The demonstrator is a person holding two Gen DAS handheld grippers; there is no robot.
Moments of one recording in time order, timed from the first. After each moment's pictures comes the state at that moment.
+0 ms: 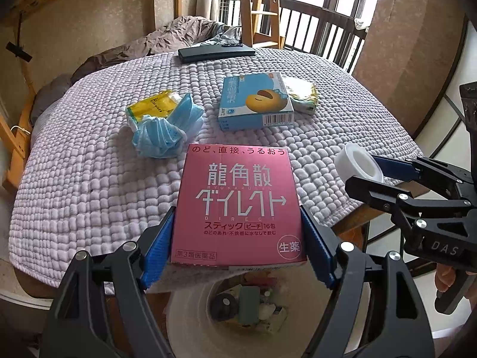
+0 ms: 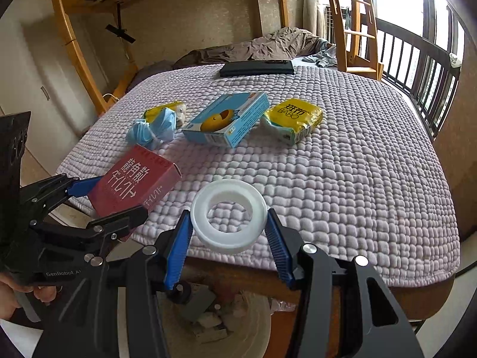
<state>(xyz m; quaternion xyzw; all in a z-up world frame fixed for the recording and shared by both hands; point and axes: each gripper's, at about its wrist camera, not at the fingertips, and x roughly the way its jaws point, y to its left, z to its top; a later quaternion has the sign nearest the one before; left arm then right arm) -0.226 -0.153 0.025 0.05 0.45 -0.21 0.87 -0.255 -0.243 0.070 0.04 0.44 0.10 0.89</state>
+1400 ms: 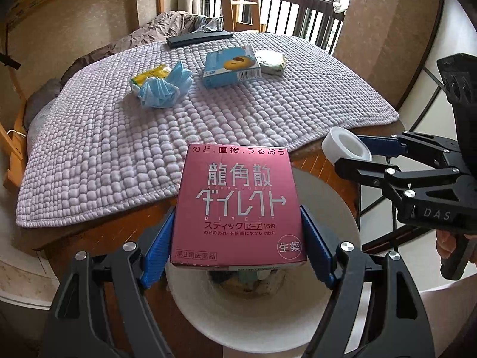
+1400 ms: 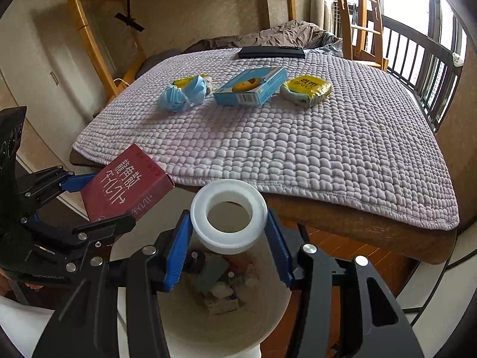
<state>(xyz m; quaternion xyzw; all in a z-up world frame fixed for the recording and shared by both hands) -0.301 -0.130 0.027 0.08 0.46 -0.24 0.85 -0.329 -0.218 0.072 0.03 0.46 0.12 0.88</state>
